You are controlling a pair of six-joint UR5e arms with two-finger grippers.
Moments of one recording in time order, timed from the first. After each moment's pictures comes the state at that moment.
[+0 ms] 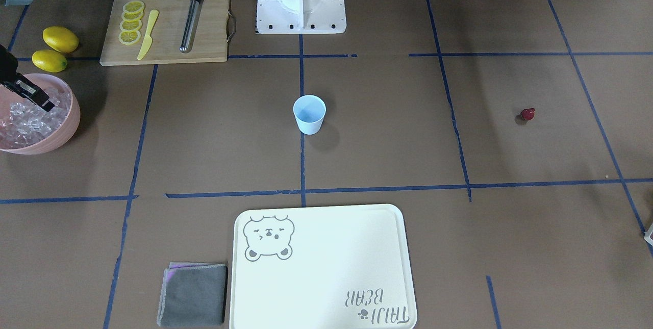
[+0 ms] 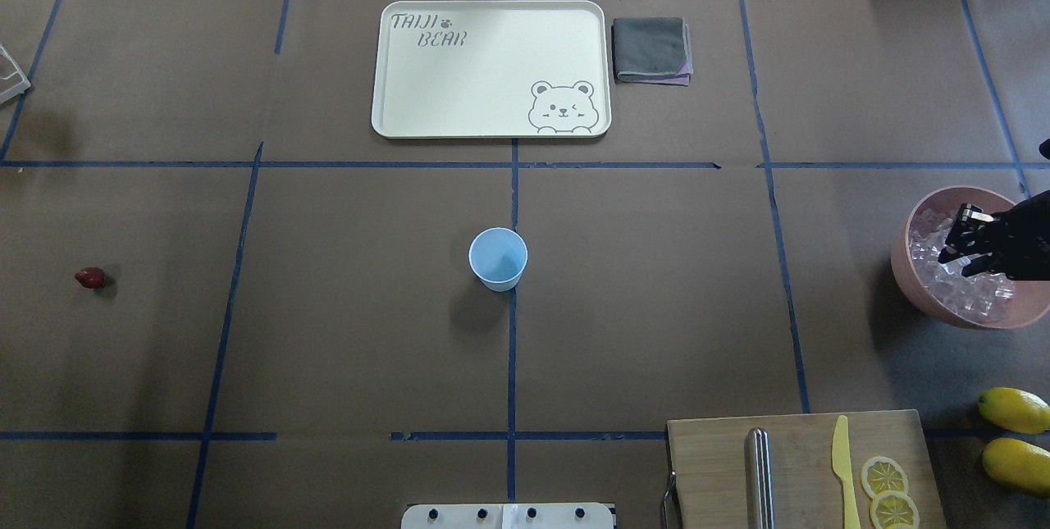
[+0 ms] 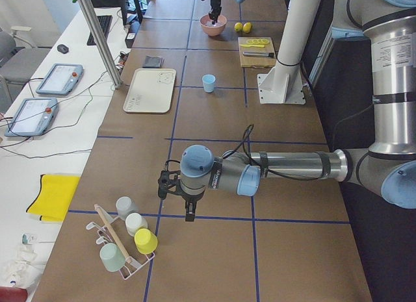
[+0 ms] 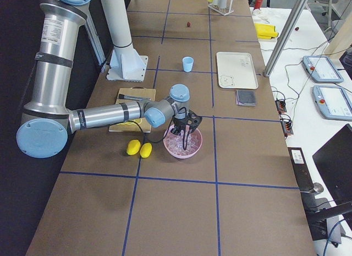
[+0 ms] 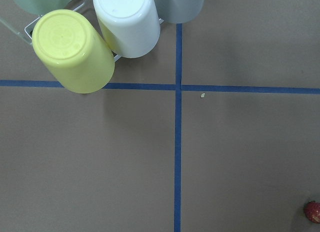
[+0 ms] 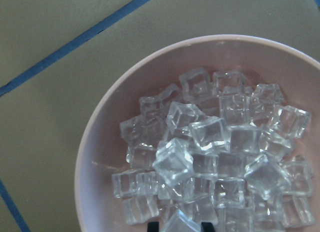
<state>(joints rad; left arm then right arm) -1.57 -1.41 -1.70 -1.82 -2.39 -0.17 1.00 -1.78 1.91 -1.13 2.20 1.34</state>
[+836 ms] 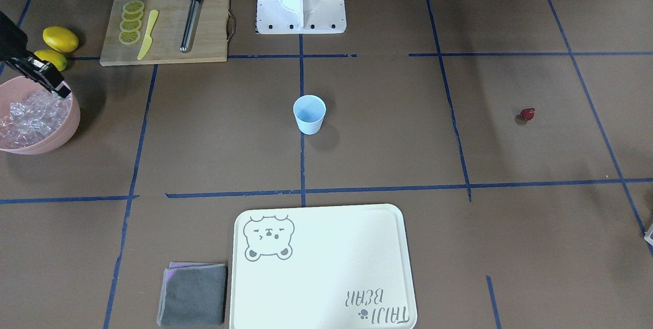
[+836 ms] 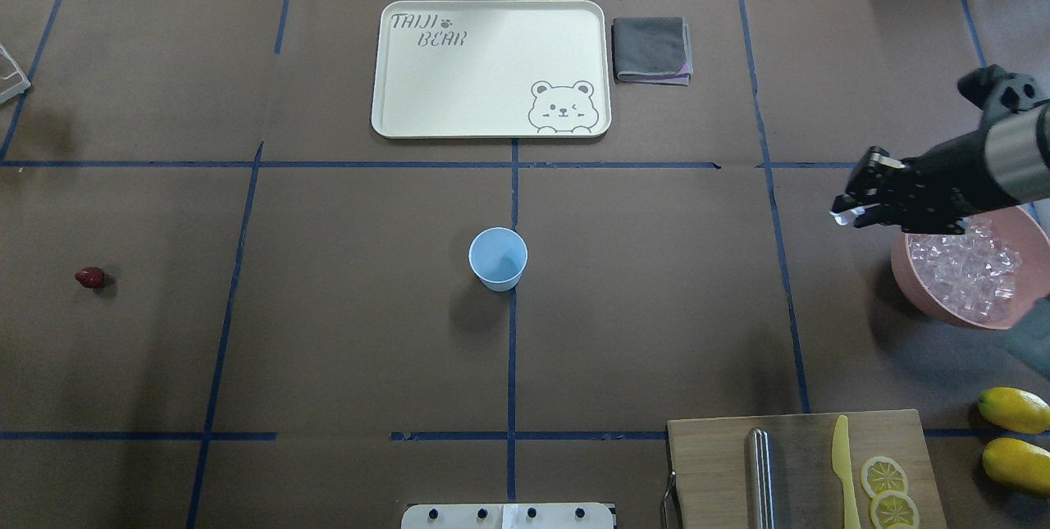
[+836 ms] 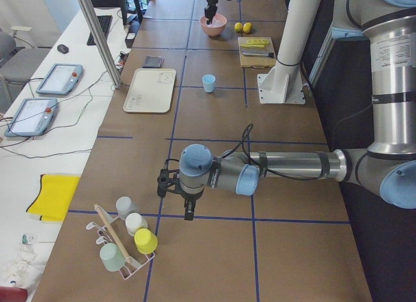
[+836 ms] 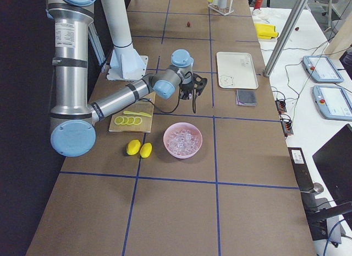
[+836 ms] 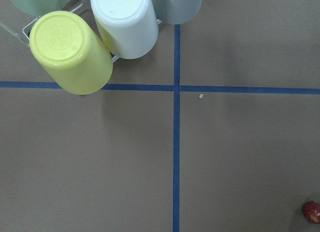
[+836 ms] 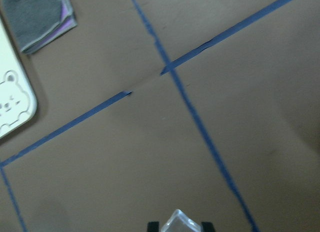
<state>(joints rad) -1.55 -1.42 -1.70 -1.83 -2.39 -0.17 0.89 -1.54 2.06 -1.16 2.19 1.54</state>
